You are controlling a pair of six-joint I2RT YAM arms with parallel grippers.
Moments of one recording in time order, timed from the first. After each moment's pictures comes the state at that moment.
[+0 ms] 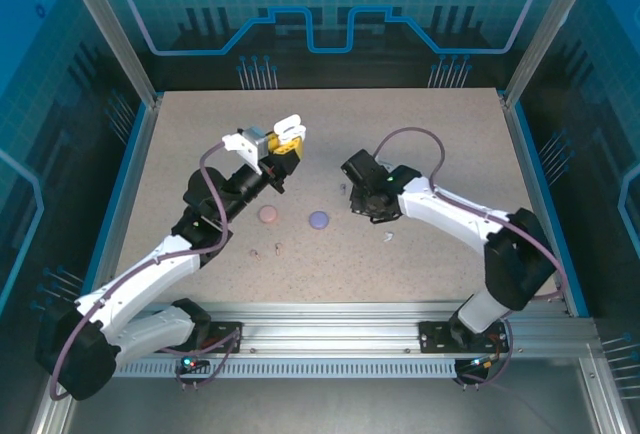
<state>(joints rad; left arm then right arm) -0.53 1.03 0.69 0.58 0.16 -0.13 0.70 1.56 1.19 -0.77 0.22 0.89</state>
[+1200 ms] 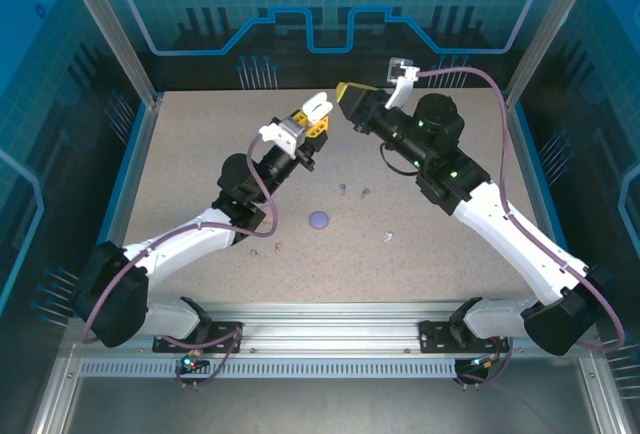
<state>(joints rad) -0.62 1.35 0.84 0.89 0.06 0.12 0.62 1.29 1.32 0.07 -0.11 0.64</state>
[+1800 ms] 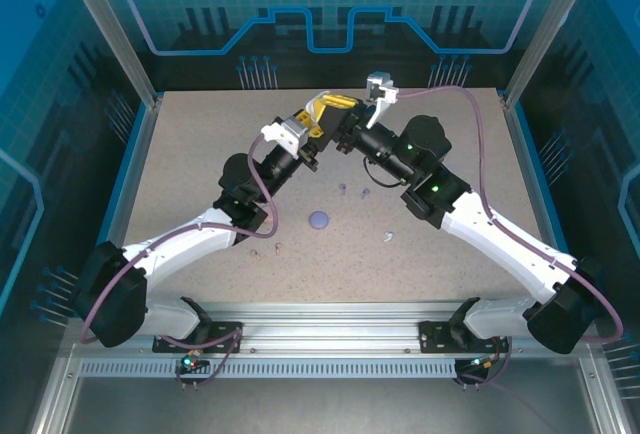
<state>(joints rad) -0.64 1.35 0.86 0.88 0.06 0.12 0.72 1.29 1.20 0.31 -0.16 0.51</state>
